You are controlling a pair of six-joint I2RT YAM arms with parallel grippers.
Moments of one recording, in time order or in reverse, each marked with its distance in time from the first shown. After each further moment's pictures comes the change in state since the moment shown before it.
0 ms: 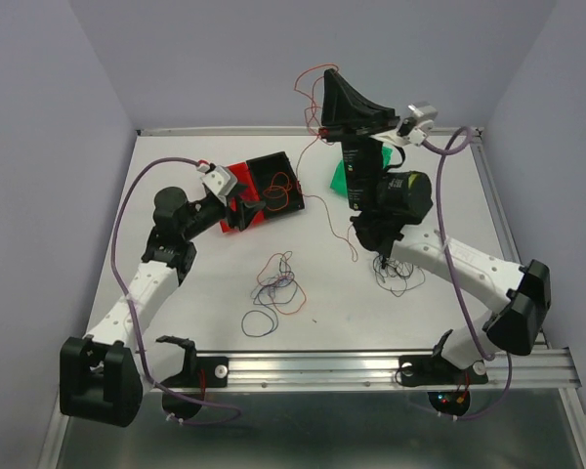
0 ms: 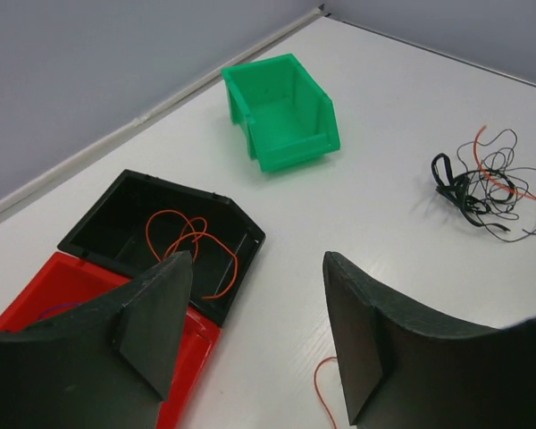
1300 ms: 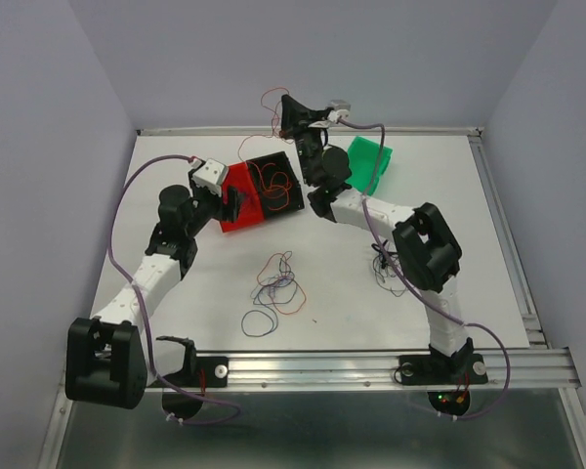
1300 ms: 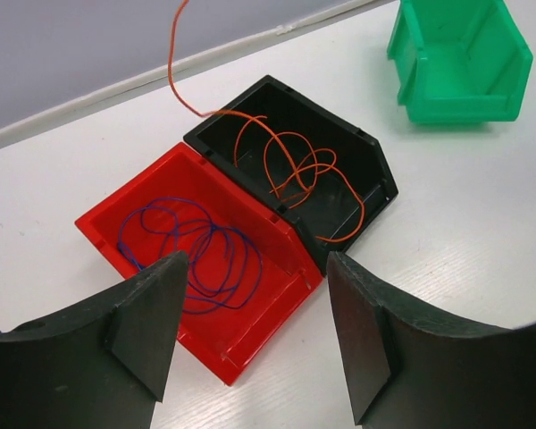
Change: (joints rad) left arm 0.034 0.072 -0.021 -0.028 -0.364 0.034; right arm -0.217 0.655 0.245 0.050 -0.063 0.284
